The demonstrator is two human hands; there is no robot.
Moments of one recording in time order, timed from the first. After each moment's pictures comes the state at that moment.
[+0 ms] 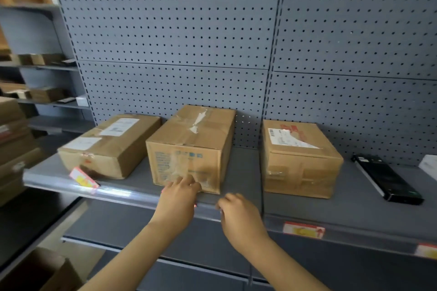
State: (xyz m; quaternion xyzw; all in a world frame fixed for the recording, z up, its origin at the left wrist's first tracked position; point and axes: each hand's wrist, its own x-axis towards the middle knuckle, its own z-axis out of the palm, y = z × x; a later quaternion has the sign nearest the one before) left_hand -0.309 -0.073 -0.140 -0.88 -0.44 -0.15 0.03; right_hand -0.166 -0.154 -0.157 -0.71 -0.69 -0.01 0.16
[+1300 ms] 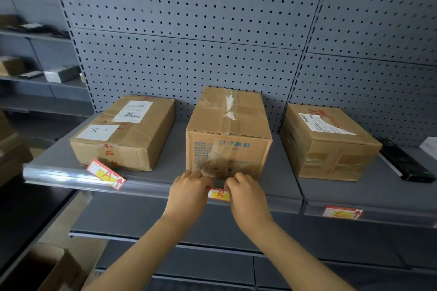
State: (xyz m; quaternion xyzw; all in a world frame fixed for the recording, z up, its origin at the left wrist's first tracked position) left_hand -0.386 -0.019 -0.158 -0.89 -0.37 -0.24 -0.07; right_hand -0.255 -0.092 -0.161 -0.76 -0.63 -0.06 0.17
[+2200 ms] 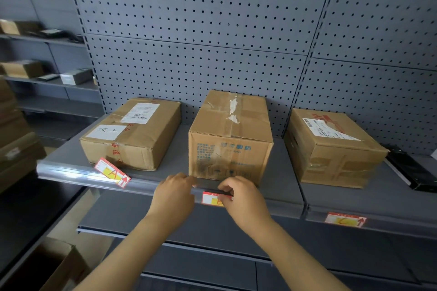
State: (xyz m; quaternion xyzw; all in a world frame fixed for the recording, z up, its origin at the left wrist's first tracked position) left_hand -0.411 -0.011 -0.154 -0.87 -0.46 -0.15 -0.05; right_hand -0.254 -0.091 -0.158 -0.73 -0.61 0.07 0.30
